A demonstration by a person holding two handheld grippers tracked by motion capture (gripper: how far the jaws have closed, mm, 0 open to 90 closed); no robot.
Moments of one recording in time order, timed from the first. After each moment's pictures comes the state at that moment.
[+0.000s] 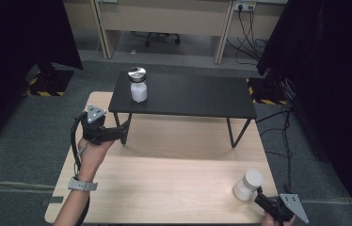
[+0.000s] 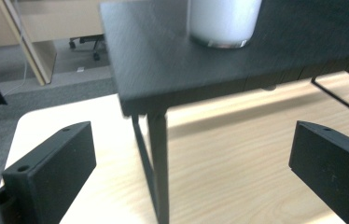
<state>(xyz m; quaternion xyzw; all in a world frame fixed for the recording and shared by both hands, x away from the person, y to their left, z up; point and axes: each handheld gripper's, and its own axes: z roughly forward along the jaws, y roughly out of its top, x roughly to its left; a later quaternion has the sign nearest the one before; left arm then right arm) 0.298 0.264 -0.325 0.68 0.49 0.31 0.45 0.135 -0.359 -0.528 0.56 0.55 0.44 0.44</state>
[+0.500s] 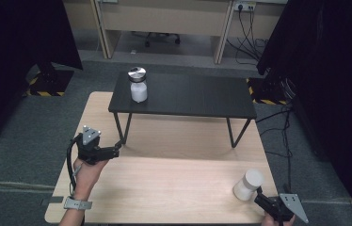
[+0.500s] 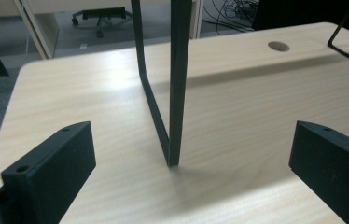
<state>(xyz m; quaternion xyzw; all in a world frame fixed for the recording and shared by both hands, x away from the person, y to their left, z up) 0.271 0.280 -0.379 0.68 0.51 0.29 0.43 0.136 -0.359 -0.528 0.56 0.55 0.43 0.45</state>
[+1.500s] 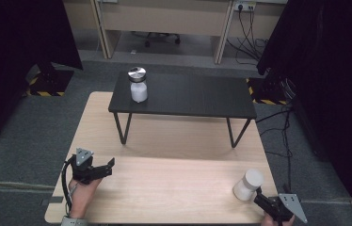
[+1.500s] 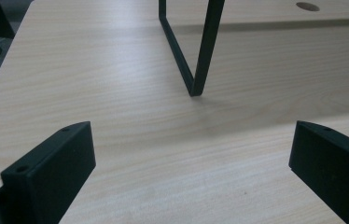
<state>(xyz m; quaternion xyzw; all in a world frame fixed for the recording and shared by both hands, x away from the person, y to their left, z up) 0.243 0.298 -0.431 0.67 0.55 0.28 0.41 0.136 -0.357 -0.529 0.55 0.55 0.43 0.45</state>
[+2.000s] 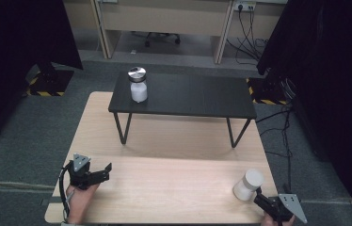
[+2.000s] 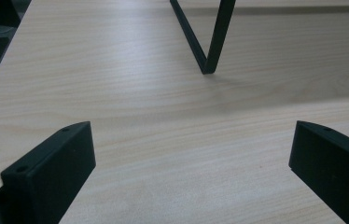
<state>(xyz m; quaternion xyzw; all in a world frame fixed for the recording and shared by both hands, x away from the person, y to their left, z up) 0.232 0.304 -0.445 0.66 0.56 0.28 0.40 0.135 -0.357 -0.529 0.55 0.55 0.43 0.45</state>
